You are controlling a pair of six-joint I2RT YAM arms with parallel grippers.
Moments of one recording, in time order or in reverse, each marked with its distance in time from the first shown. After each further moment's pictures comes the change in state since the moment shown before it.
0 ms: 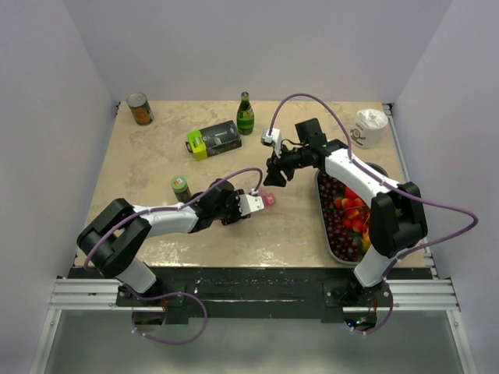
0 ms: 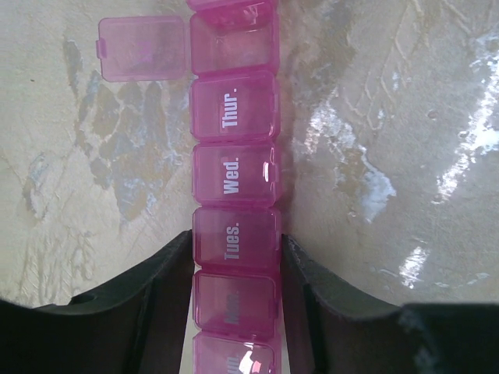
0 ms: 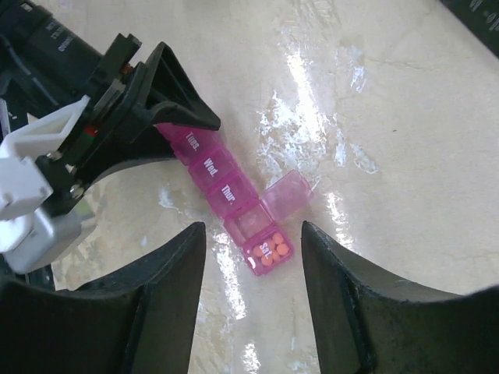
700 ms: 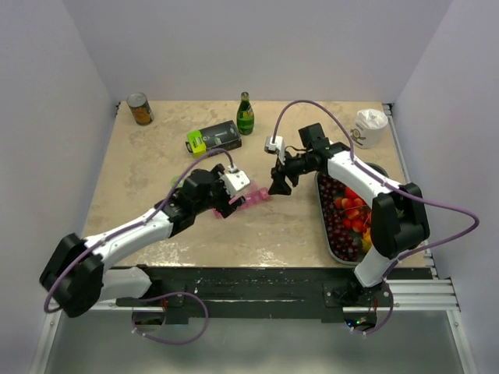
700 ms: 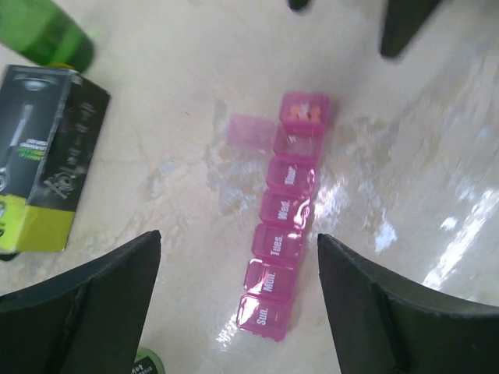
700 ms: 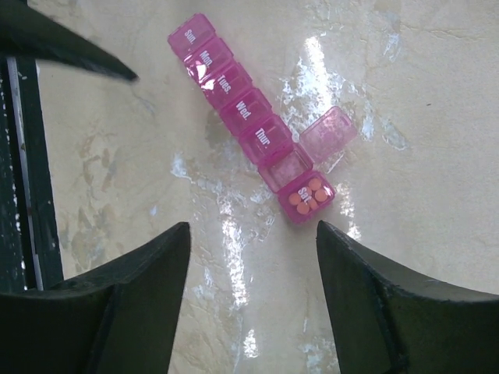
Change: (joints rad) left arm 0.047 -0.298 0.012 -0.070 -0.037 -0.206; right arm -0.031 -0.020 -0.039 -0.071 -0.047 -0.109
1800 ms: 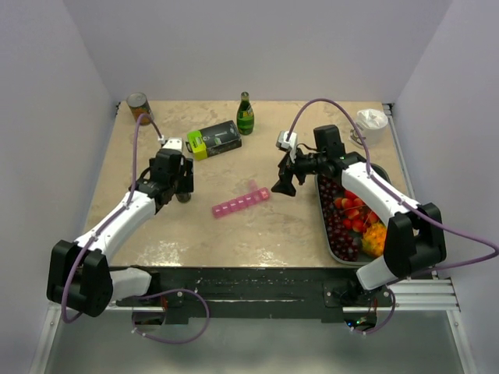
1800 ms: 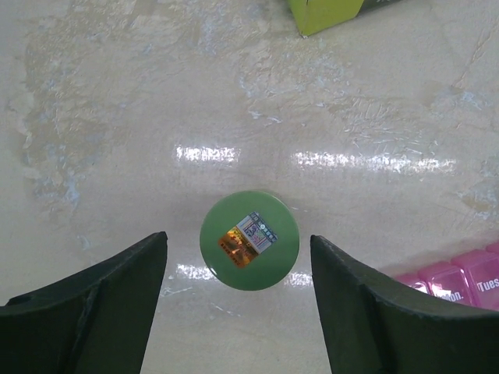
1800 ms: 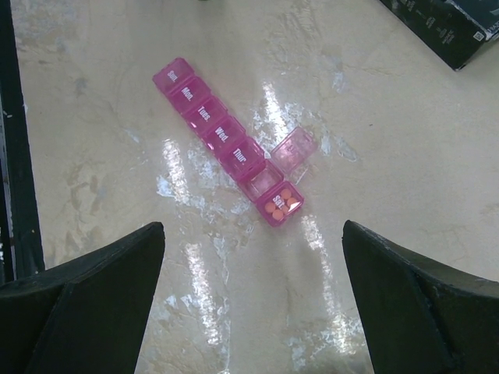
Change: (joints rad) left arm 0.377 -0.027 0.148 -0.411 -0.391 -0.607; right arm -0.045 -0.181 -0.144 0.188 -0.004 0.088
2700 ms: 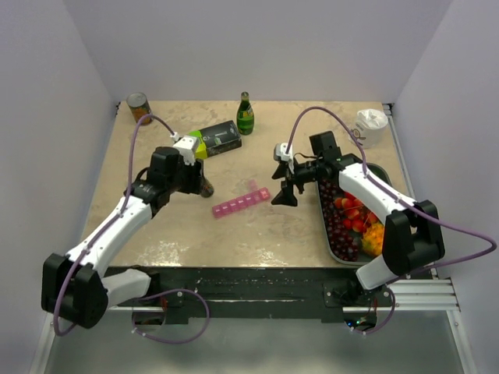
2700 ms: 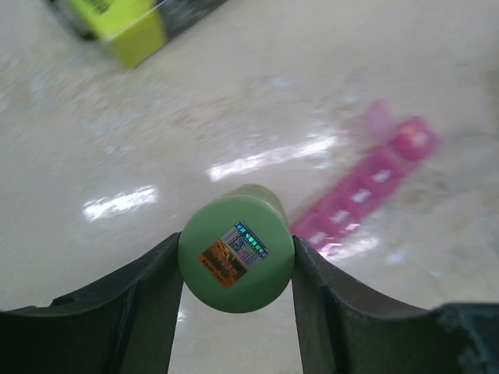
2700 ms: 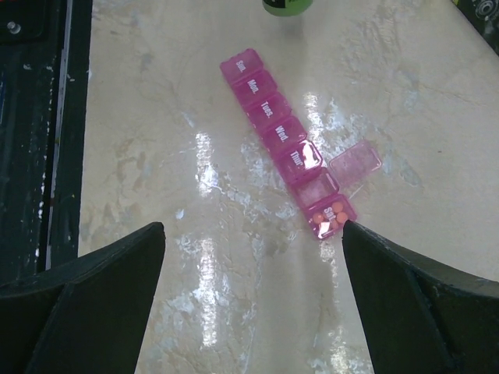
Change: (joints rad) left arm -0.015 -0.023 0.024 -0.007 0.297 0.067; right arm 0.009 0.026 -0.010 -0.109 -0.155 -0.170
